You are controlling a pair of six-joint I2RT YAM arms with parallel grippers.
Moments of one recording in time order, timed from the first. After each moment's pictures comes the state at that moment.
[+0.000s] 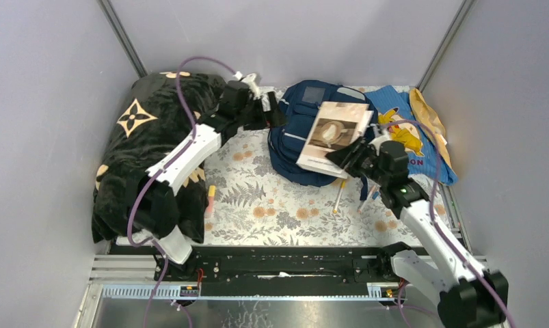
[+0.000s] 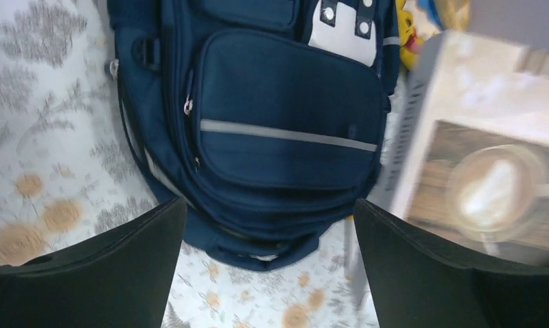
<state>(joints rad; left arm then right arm) -0.41 1.64 1.40 -0.30 0.29 -0.56 0.32 0.98 0.65 -0.03 -0.37 0.92</state>
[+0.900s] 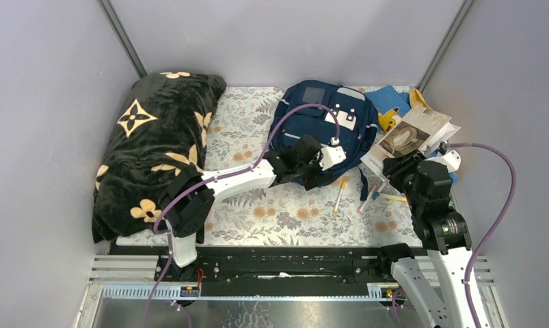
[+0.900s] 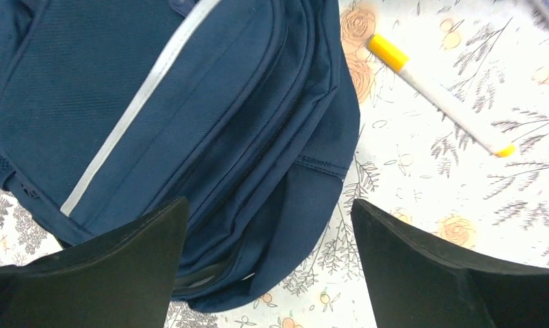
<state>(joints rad) -0.90 1.84 1.37 -0.23 -0.01 0.35 0.17 0.58 0.87 -0.72 0.23 0.76</state>
